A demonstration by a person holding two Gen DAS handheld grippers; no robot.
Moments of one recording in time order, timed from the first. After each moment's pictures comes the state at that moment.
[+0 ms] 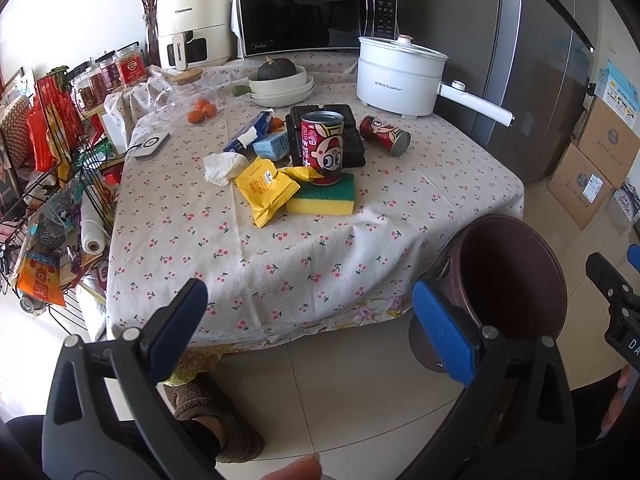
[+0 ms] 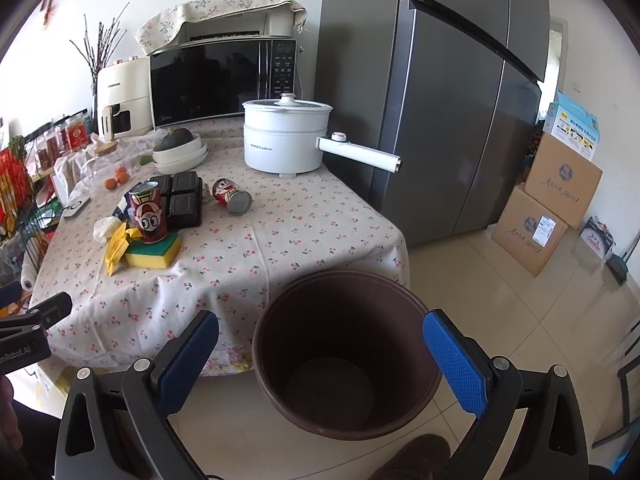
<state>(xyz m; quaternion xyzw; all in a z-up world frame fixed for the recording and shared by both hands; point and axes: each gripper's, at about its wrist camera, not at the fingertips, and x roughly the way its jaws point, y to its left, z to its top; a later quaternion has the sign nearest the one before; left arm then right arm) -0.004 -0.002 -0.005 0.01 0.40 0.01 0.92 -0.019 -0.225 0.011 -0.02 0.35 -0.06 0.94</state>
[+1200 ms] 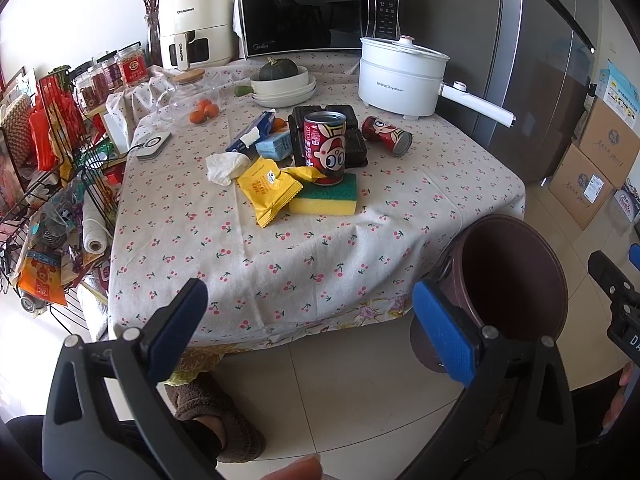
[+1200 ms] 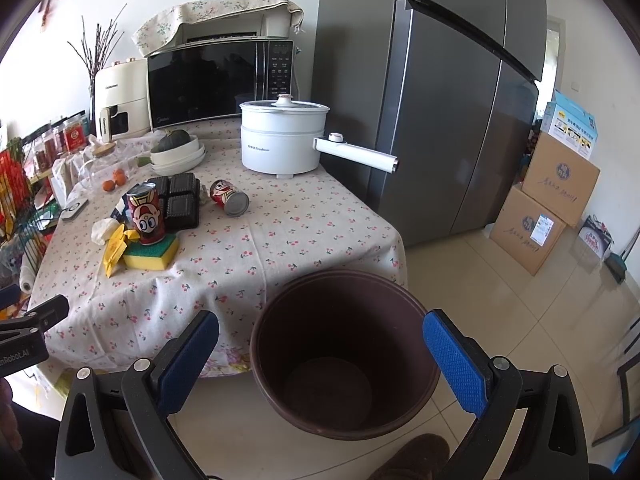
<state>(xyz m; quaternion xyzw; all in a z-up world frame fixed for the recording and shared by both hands) -0.004 0.001 -0.006 0.00 0.40 0.01 0.92 -0.021 -0.227 0.013 -0.02 0.34 -0.07 0.94</state>
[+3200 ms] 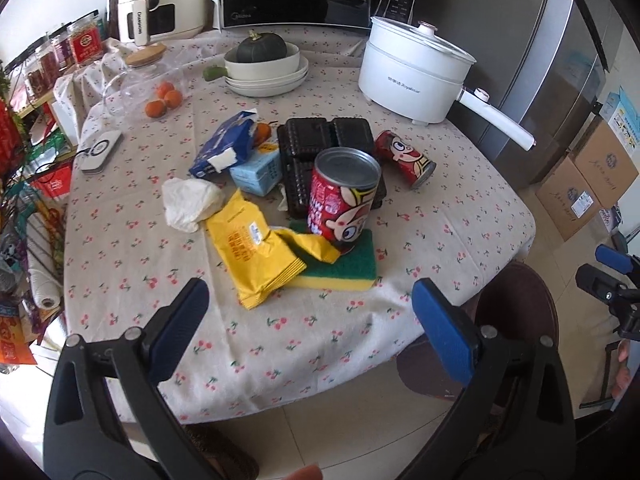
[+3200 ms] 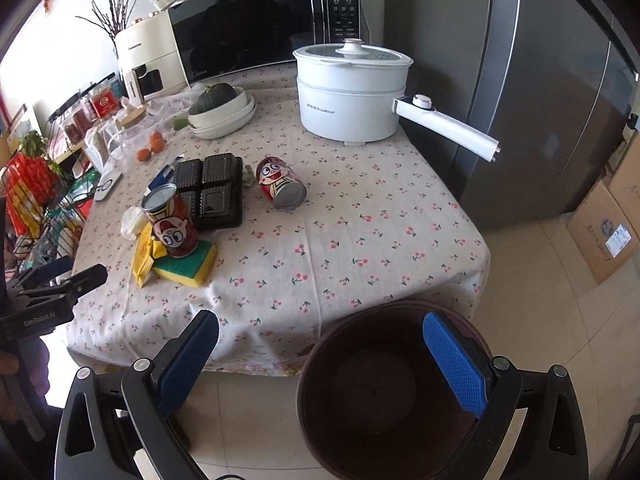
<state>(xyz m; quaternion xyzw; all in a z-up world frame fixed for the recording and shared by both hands) 0.143 0.031 -0.015 -0.03 0.46 -0.05 0.89 0.134 -0.218 0.019 0.00 0.48 0.07 0.88</state>
